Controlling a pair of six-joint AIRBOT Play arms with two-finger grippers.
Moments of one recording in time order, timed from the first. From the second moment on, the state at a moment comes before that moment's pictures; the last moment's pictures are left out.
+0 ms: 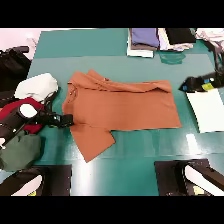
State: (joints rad) left arm -0.13 -1.03 0.65 1.03 -0.95 -1.52; right arm -0.25 -1.03 1.15 -1.25 1.39 1.36
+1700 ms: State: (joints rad) left arm -0.13 -0.68 1.90 1.34 -1.00 -1.55; right arm -0.37 -0.73 1.73 -1.04 1.11 1.29
